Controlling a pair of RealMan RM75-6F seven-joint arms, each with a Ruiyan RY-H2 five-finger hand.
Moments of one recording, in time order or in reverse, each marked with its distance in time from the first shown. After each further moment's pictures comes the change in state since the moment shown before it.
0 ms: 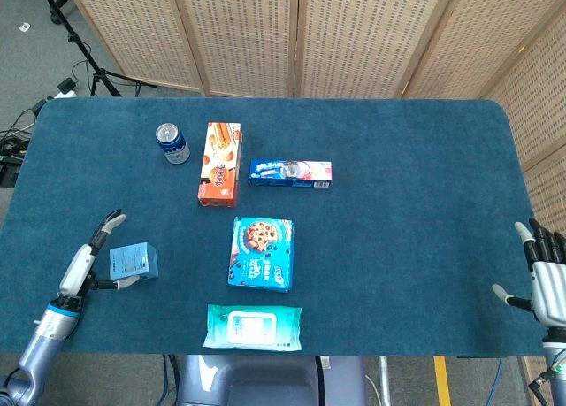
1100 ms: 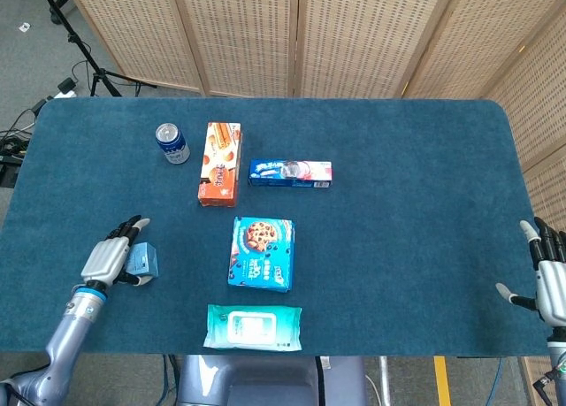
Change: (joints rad) left arm -0.142 0.346 -0.153 -0.971 -0.627 -0.506 1.276; right arm -0.002 0.011 0.005 0.003 0.006 -0.003 0.025
